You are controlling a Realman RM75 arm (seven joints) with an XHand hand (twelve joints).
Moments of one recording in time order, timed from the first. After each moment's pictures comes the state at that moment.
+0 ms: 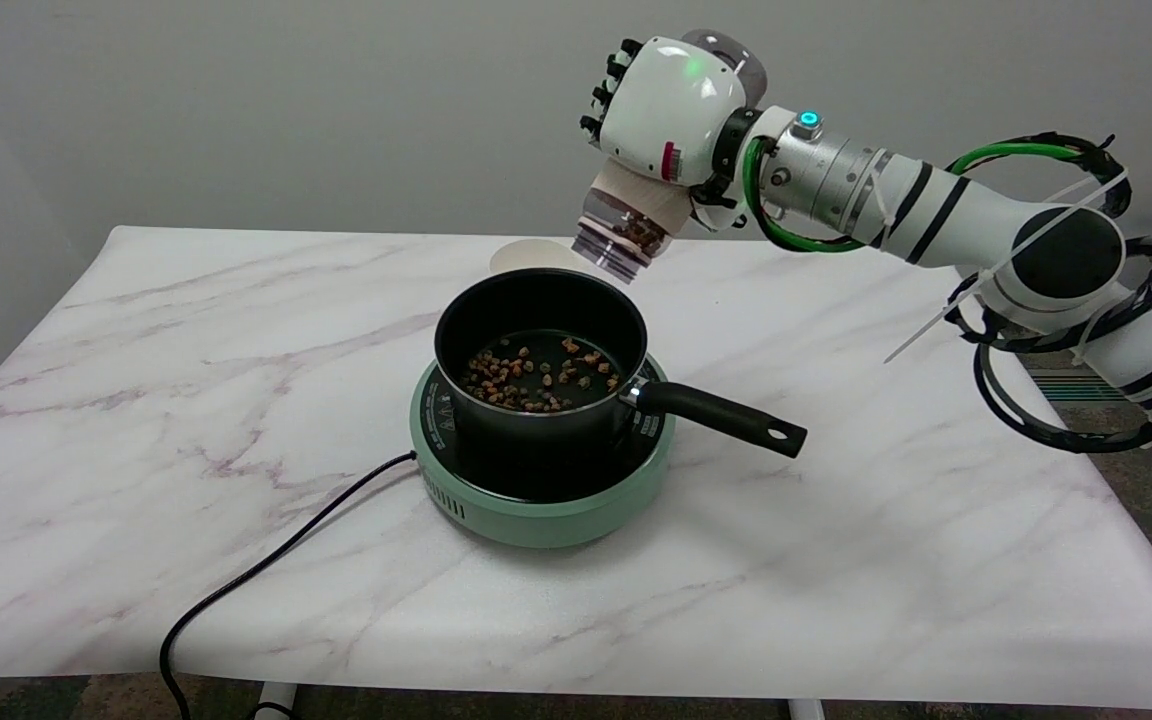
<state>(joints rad) 0.58 -0.66 -2.01 1.69 -1.31 0.29 1.49</state>
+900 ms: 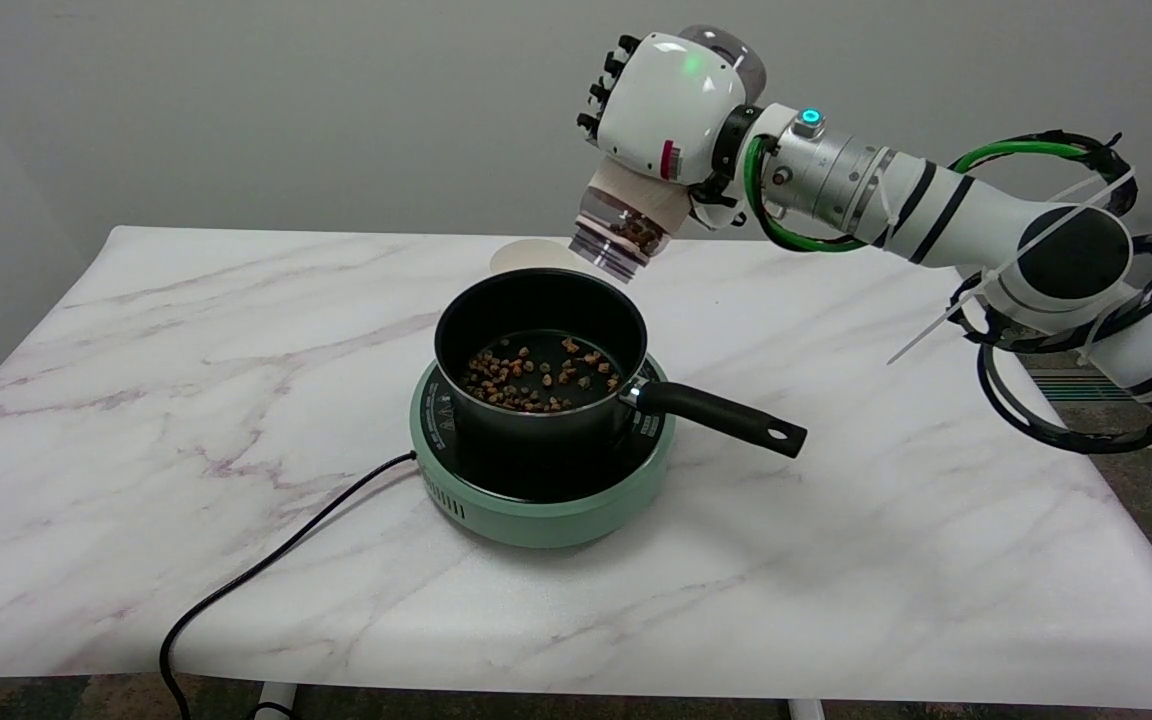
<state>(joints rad) 0.58 -0.65 -2.01 1.72 -1.30 0.28 1.49</state>
